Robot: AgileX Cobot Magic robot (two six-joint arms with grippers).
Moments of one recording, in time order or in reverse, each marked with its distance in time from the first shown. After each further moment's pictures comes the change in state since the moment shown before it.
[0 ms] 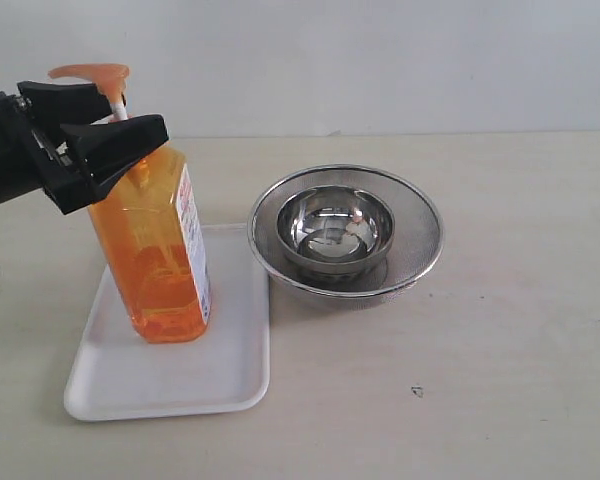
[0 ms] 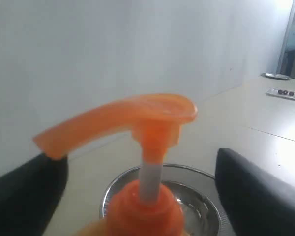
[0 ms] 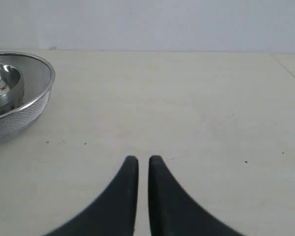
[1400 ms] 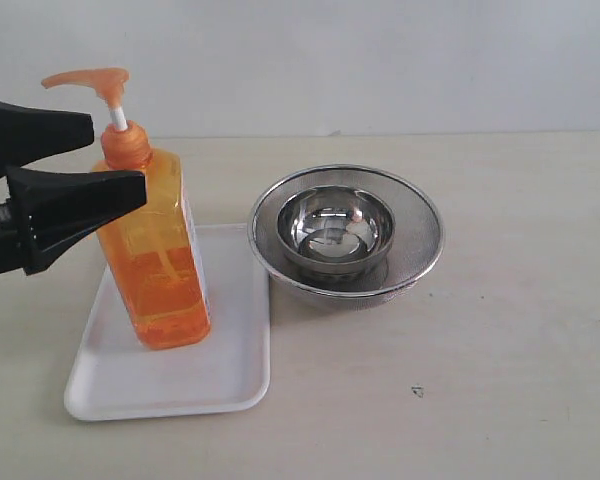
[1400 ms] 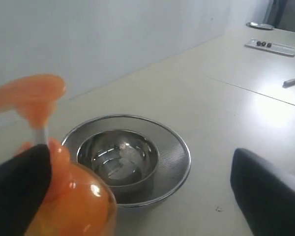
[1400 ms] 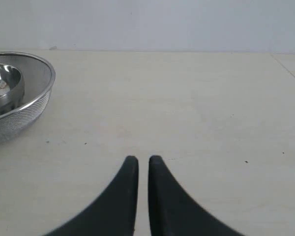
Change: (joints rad) left arm 0.000 -0.439 0.105 0.359 0.245 -0.448; right arm 0.000 0.000 0.000 0.000 0.000 0.000
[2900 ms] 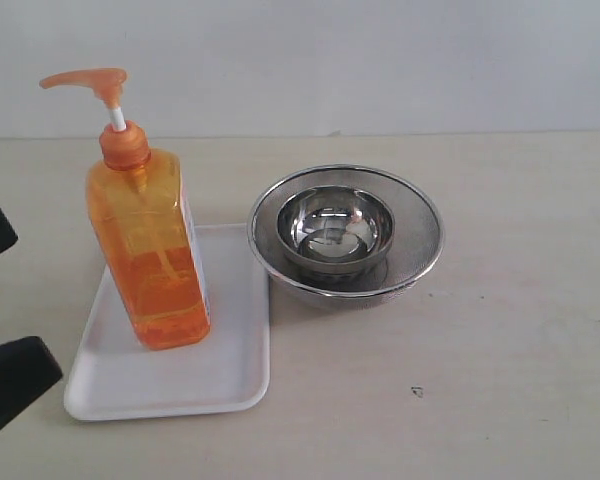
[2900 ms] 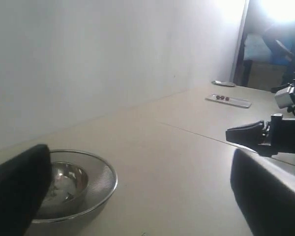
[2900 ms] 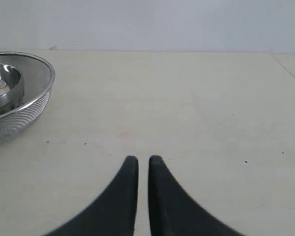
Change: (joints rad) left arm 0.000 -0.671 0.356 -0.035 -0.057 -0.267; right arm 0.000 0.000 0.000 0.000 0.000 0.000
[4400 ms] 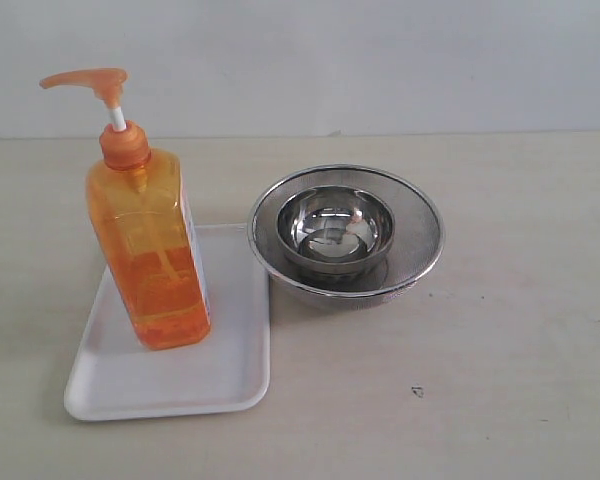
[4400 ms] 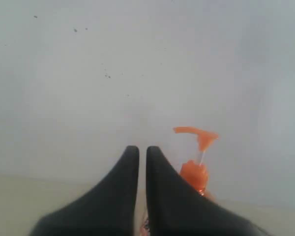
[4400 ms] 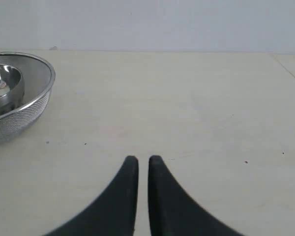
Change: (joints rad) left arm -0.153 -0.500 0.102 -0.973 0.935 0.687; right arm 0.000 0.000 0.000 0.002 0.000 0.000
